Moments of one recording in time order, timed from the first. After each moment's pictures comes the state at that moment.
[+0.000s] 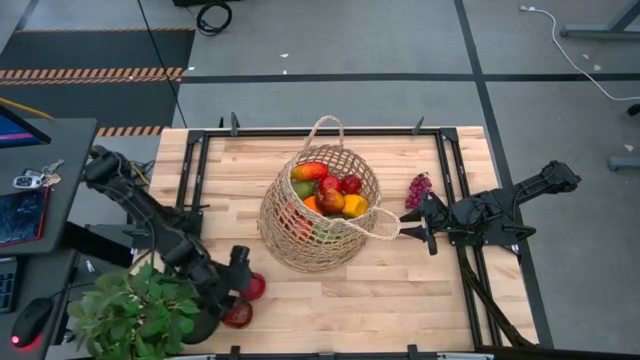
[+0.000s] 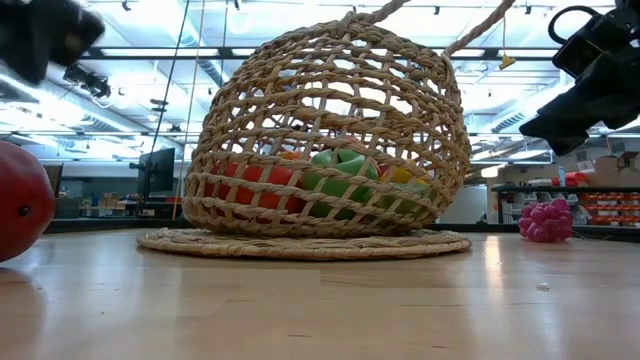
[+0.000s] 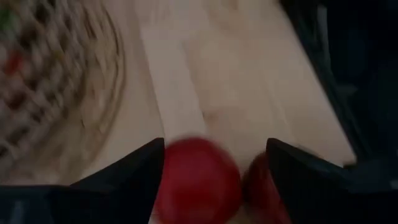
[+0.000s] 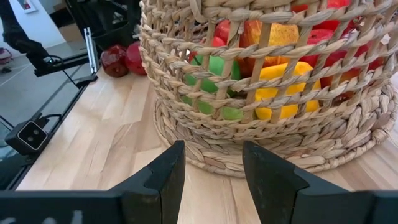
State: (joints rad) left arm -0.80 1.25 0.78 -0.44 -0.30 -0.43; right arm 0.36 0.27 0.10 -0.15 0.32 0.36
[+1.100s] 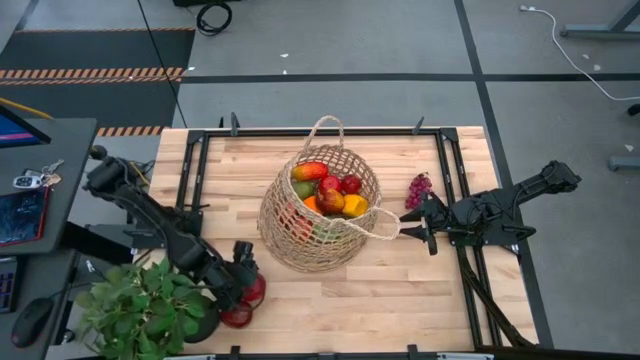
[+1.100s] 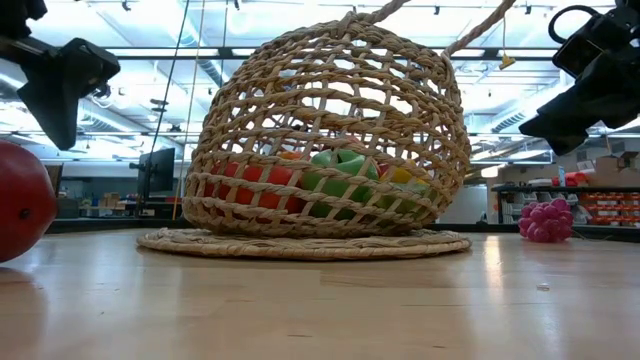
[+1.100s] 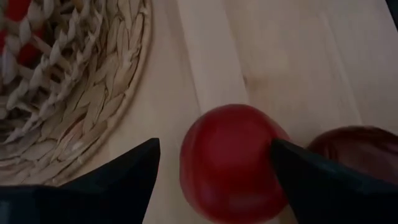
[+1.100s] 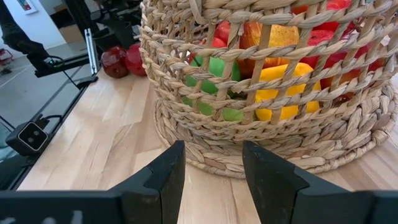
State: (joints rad) left arm -0.74 1.36 0.80 -0.54 -0.31 -0.44; right arm 0.35 0.27 0.10 -0.15 0.32 0.36
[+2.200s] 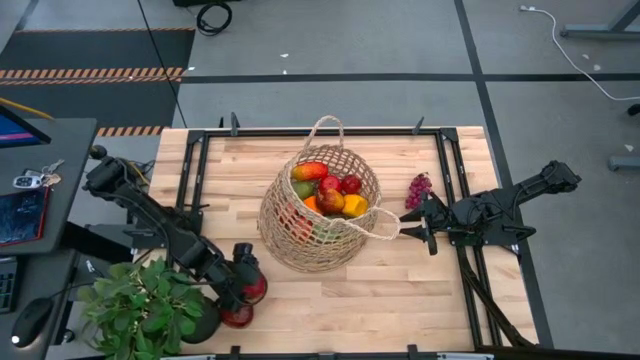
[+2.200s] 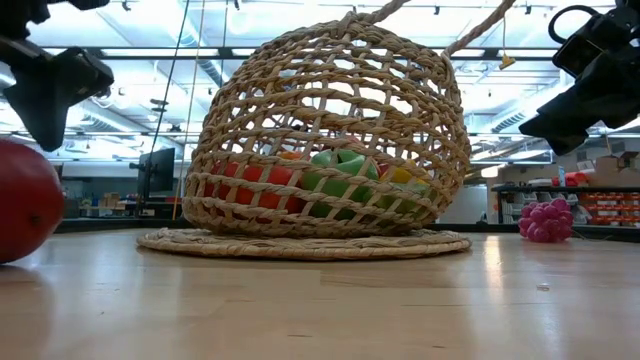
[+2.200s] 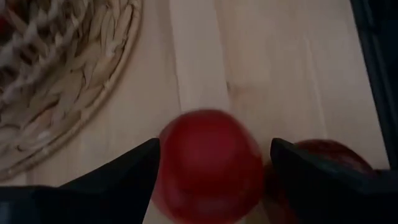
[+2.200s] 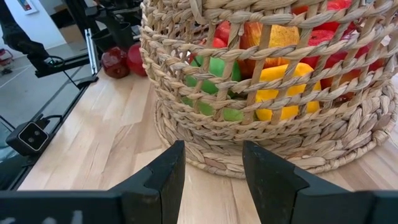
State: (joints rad) left arm -0.72 1.34 0.79 -0.49 -0.22 -0.55; right arm 0.35 0.27 0.10 -0.15 0.32 0.36
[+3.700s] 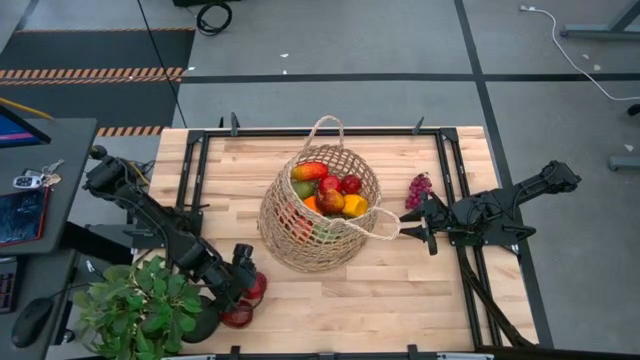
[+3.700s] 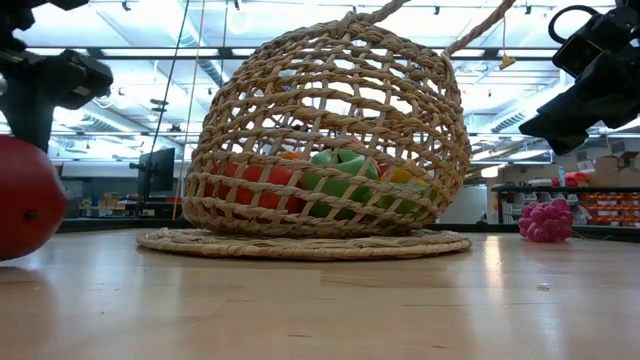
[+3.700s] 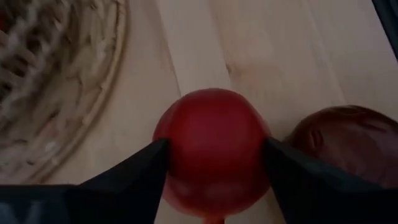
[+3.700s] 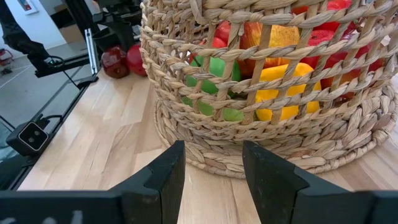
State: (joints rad) left arm -0.74 1.34 0.75 -0.48 -0.24 -0.40; right arm 0.36 0.27 0.10 -0.15 0.32 0.36
